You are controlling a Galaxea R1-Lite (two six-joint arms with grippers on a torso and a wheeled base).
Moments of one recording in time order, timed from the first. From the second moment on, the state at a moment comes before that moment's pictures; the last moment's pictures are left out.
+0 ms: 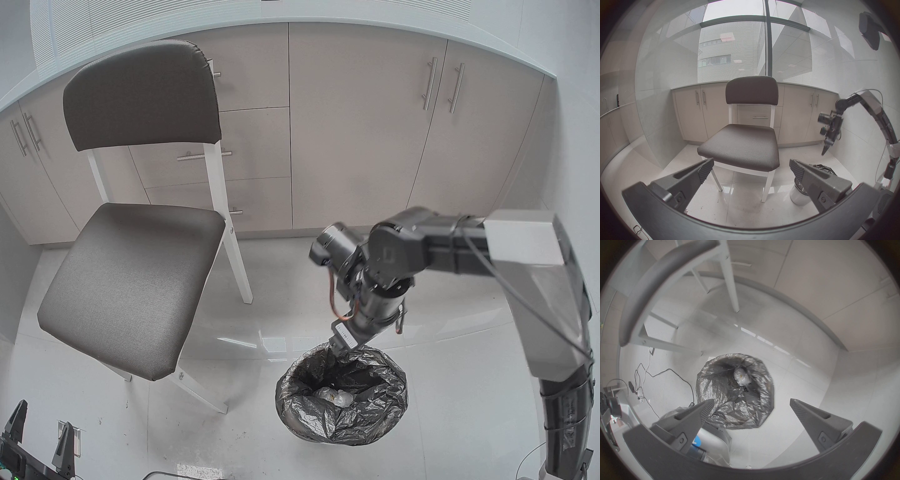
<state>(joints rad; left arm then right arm) 0.00 0.02 -0.02 0.00 0.01 -0.03 0.69 2.39 -2.00 0.87 -0.29 0.10</state>
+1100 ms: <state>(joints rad) 0.00 0.02 -0.02 0.00 0.01 -0.02 0.48 1.31 -2.00 1.51 -0.53 -0.15</state>
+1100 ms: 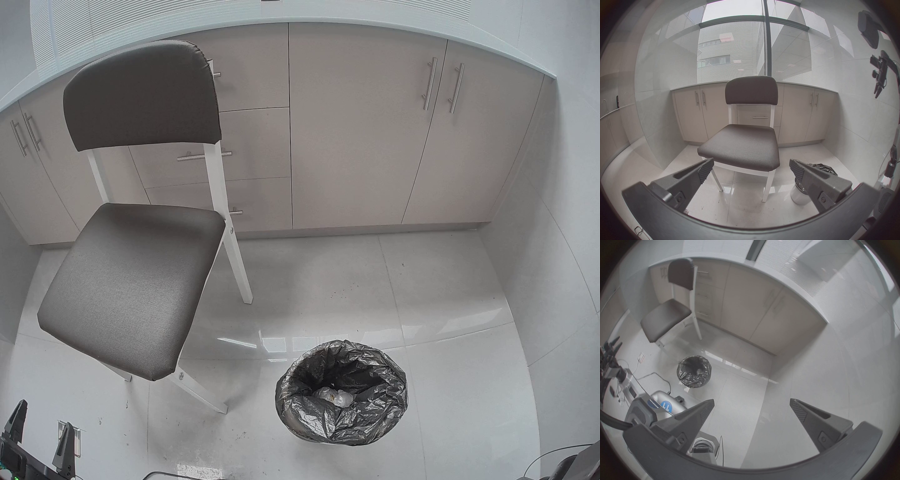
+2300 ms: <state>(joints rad) 0.00 0.02 -0.02 0.00 0.01 -0.02 0.00 0.06 -1.95 1.26 0.23 -0.01</state>
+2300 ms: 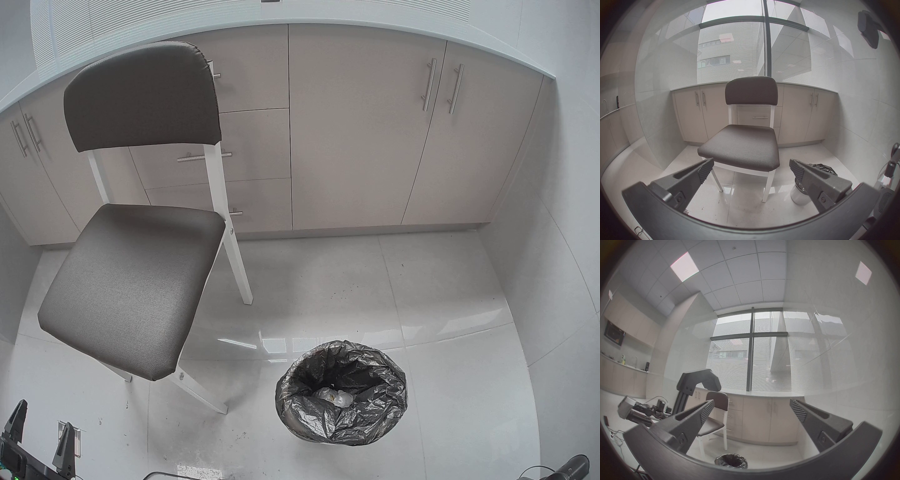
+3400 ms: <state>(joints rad) 0.00 0.02 -0.02 0.00 0.01 -0.02 0.01 0.01 -0.95 0.68 0.33 -0.12</state>
